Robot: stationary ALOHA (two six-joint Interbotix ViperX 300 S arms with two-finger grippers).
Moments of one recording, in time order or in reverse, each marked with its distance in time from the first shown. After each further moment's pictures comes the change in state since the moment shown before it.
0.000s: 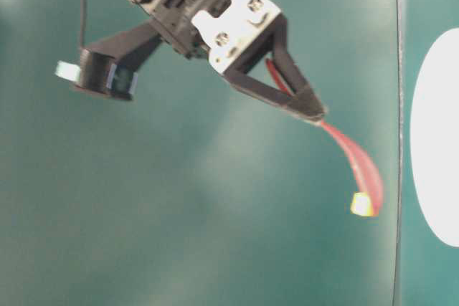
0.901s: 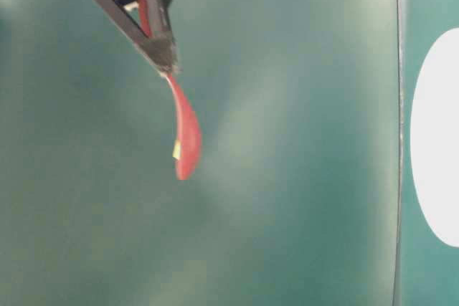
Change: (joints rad) left arm 0.000 0.000 0.000 0.000 0.000 0.000; right arm 0.052 -0.364 0.183 -0.009 -0.268 -0.011
